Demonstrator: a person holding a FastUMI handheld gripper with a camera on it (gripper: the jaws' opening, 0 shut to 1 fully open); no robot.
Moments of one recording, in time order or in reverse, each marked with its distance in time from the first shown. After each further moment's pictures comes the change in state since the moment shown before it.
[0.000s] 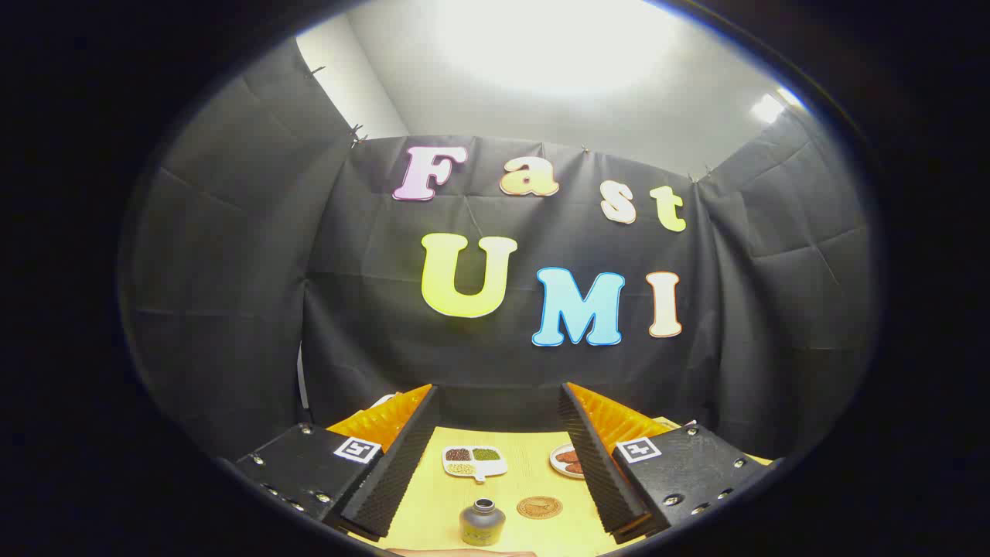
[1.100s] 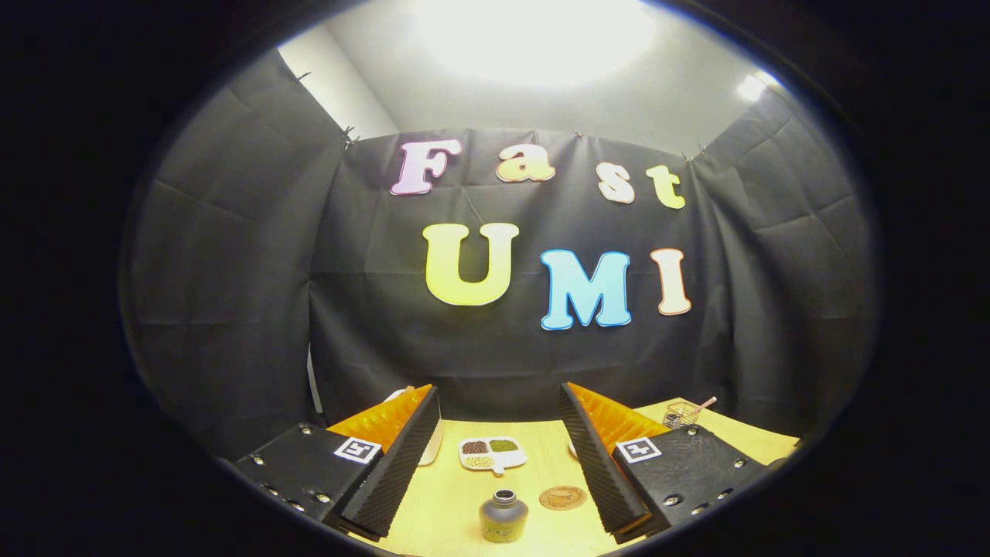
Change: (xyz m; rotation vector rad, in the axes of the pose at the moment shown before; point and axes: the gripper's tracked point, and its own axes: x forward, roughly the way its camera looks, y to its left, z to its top) arm 0.004 -0.002 -0.042 0.061 0.041 -0.012
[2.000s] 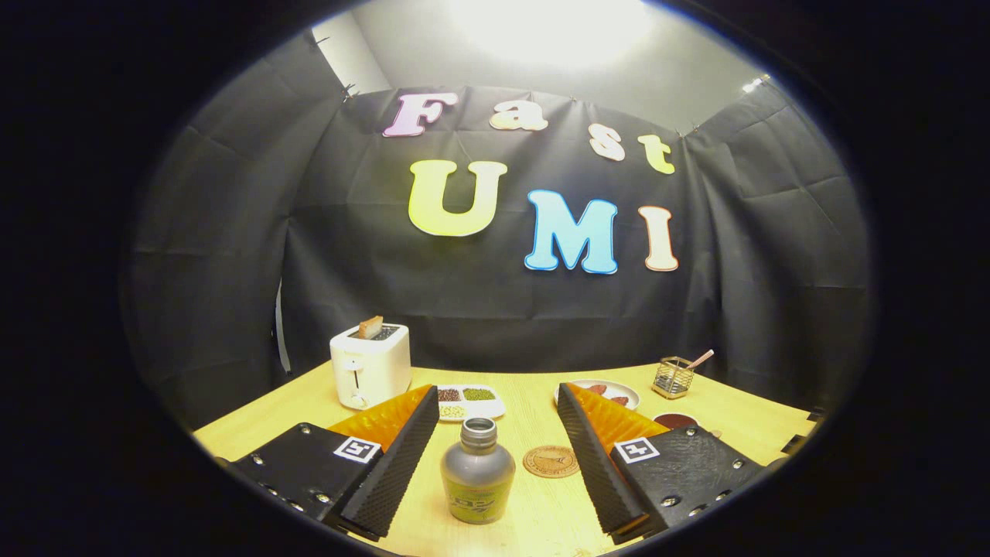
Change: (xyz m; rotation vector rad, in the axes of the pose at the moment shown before) arm 0.026 -0.008 -0.158 -0.058 0.108 -0.055
